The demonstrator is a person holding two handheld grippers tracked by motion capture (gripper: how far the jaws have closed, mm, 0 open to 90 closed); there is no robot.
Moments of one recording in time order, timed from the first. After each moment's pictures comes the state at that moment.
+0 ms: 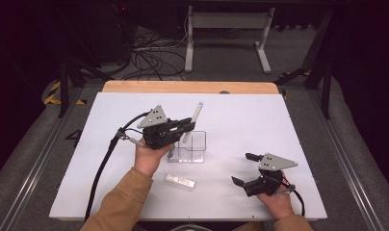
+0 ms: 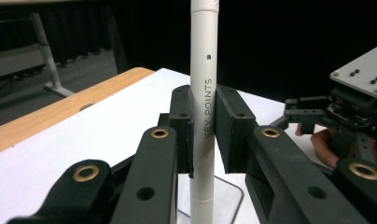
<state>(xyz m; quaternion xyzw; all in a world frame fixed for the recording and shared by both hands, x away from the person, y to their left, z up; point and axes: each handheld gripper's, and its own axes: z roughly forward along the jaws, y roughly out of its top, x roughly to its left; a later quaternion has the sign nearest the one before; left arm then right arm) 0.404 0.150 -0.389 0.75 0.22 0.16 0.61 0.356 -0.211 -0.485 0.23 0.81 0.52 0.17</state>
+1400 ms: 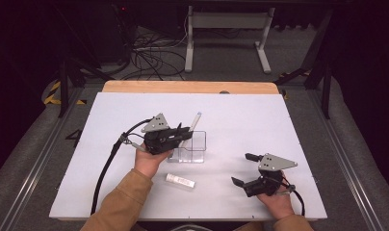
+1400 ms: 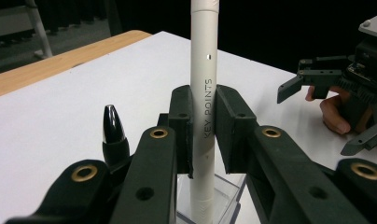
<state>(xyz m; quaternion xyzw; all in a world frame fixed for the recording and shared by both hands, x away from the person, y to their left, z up) 0.411 0.153 -0.422 0.77 0.24 0.12 0.57 0.355 -0.211 -0.485 0.22 0.81 0.52 0.17</state>
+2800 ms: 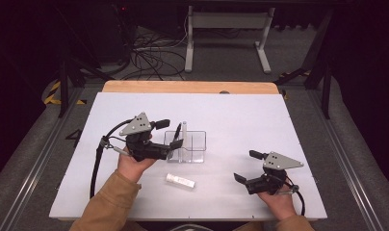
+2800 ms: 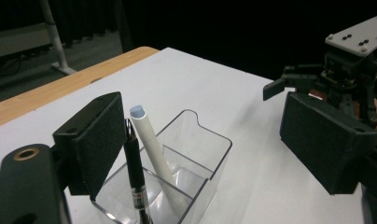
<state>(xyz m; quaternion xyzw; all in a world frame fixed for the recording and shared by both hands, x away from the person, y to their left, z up) 0.373 0.185 -0.384 0.77 0.24 0.15 0.58 0.352 -0.215 -0.475 0.25 0.78 0.54 0.19</state>
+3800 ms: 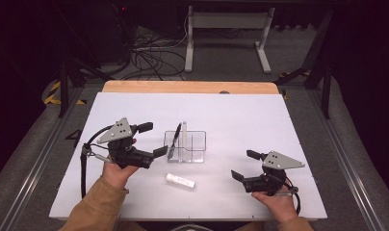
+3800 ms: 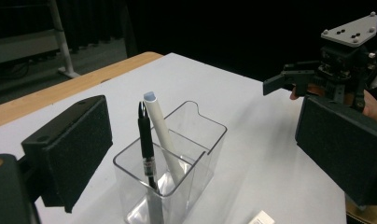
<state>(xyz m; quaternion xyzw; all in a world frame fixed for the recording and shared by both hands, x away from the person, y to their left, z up) 0.349 0.222 -0.382 0.75 0.25 0.15 0.59 0.341 -0.205 -0.457 0.26 0.77 0.55 0.19</state>
